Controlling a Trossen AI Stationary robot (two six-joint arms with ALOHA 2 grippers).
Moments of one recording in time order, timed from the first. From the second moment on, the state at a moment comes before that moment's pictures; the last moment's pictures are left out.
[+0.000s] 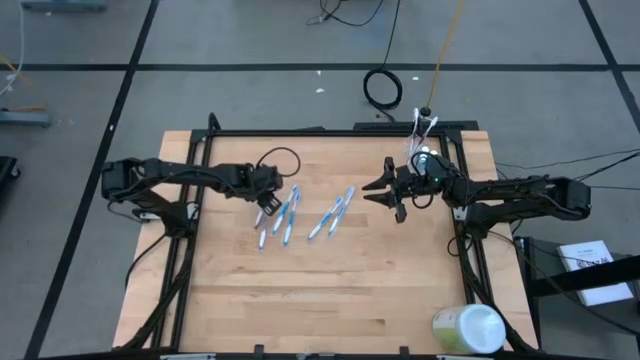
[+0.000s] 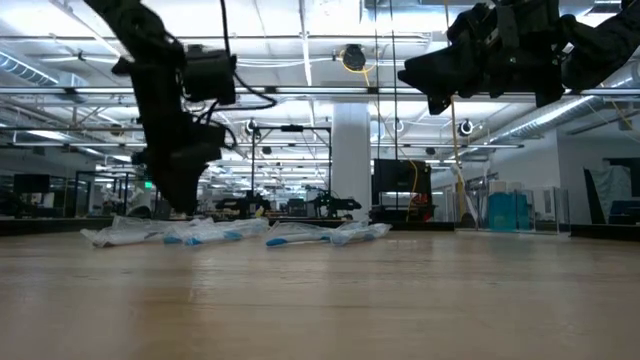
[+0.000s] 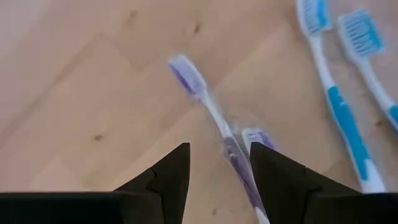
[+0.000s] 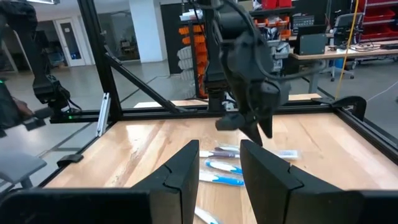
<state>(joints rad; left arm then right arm) 0.28 1.46 0.77 -0.59 -0.24 -0.49 -0.35 1.11 0.36 0.76 -0.50 0.09</state>
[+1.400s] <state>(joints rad) 0.40 1.28 0.59 -0.57 -0.21 -0.64 -0.35 1.11 0.36 0.75 -0.50 0.13</state>
